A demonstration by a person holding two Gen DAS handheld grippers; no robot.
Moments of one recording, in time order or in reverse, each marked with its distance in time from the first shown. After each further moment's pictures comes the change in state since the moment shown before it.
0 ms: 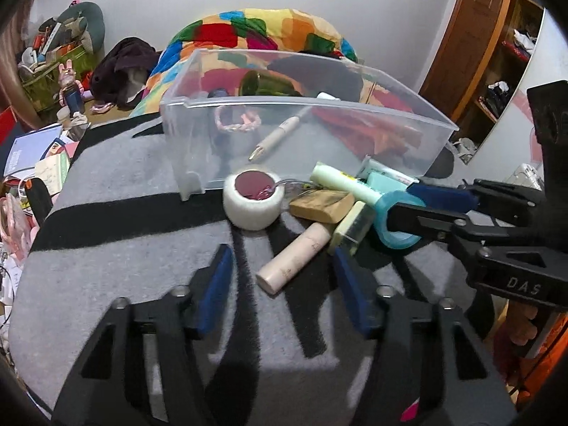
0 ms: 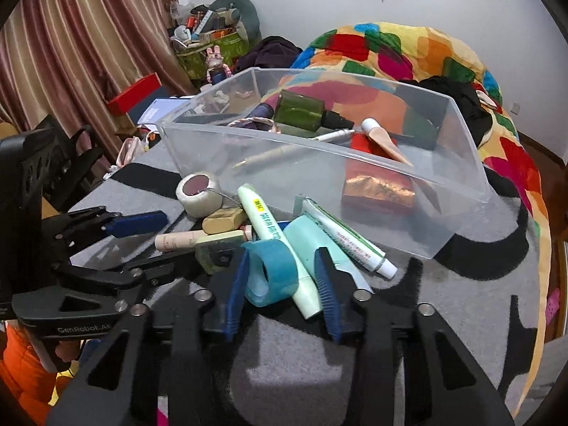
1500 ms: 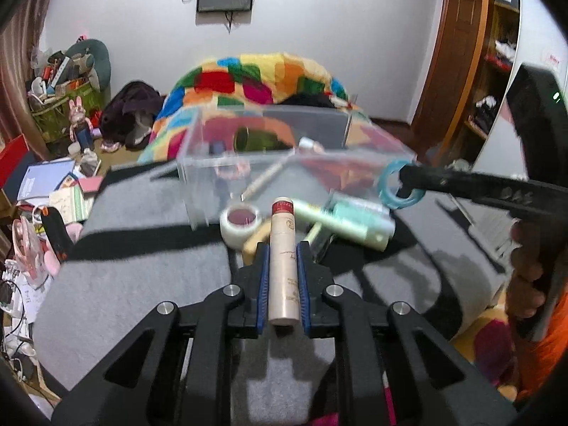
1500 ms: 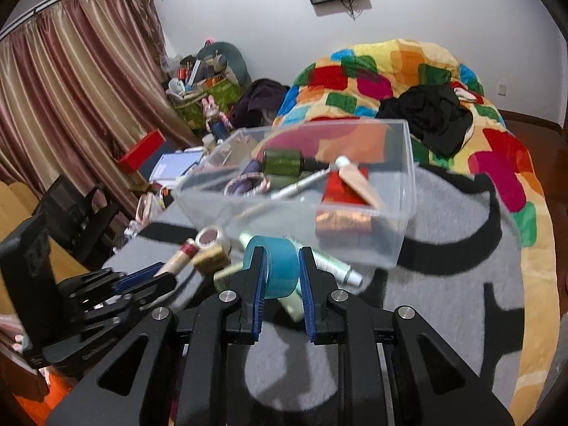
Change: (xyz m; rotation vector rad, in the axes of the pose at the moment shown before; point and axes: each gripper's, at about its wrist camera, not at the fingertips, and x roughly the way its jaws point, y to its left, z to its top) left arm -0.061 -0.020 -0.001 0.038 -0.187 0.023; right arm -0.057 -0.027 0.008 0.168 -0.163 0.061
